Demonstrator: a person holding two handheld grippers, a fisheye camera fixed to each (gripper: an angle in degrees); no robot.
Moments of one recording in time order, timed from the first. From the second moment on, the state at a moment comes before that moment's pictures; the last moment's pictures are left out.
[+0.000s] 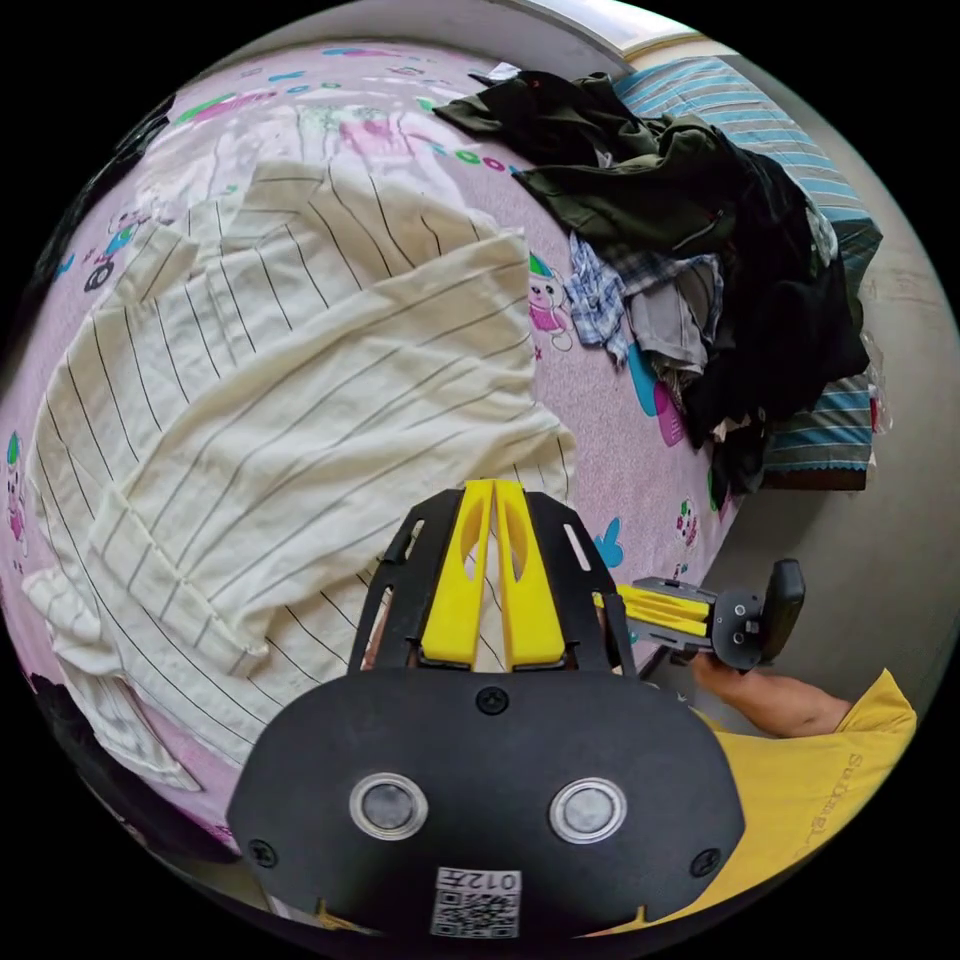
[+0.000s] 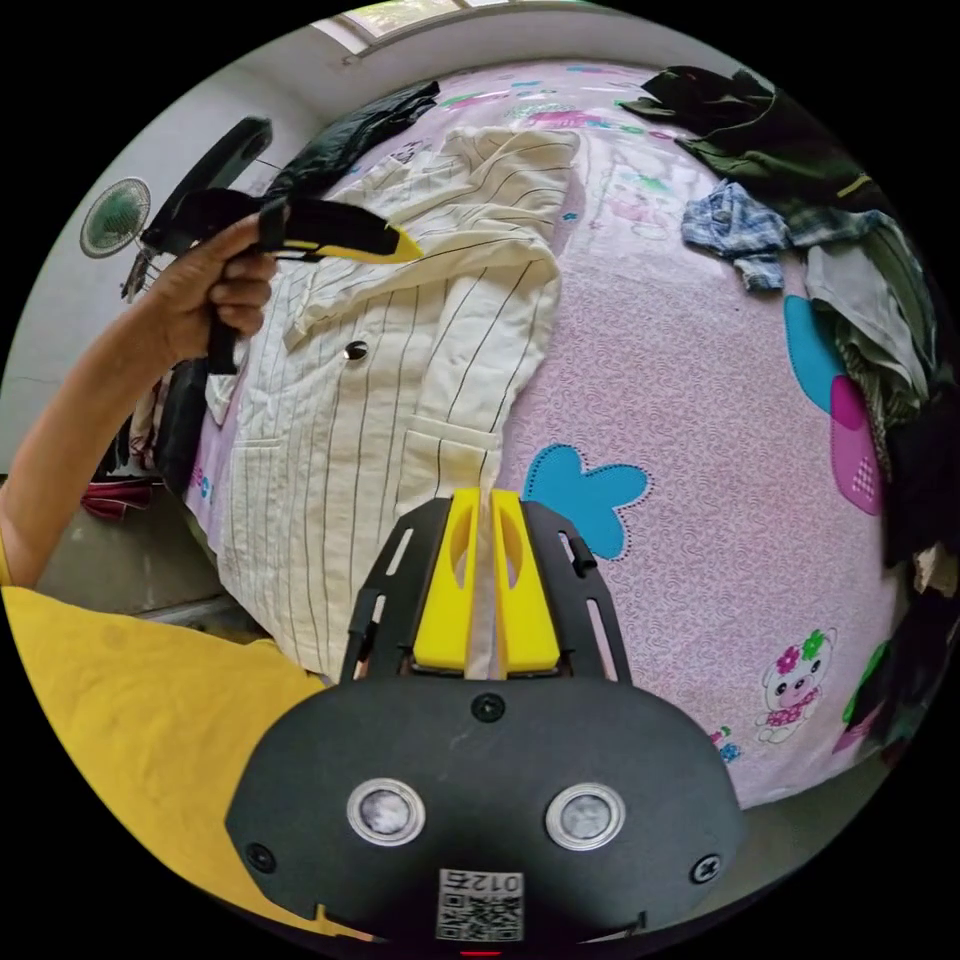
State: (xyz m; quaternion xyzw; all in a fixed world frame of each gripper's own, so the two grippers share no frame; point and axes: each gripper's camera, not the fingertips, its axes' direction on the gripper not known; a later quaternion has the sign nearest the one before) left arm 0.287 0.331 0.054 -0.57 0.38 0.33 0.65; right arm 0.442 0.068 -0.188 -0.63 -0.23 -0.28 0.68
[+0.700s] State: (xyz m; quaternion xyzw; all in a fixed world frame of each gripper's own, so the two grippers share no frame) left arm 0.246 0.415 0.045 -0.61 0.38 0.36 0.60; right arm 0.421 0.066 -0.124 -0.66 -0.25 -0.24 0.66
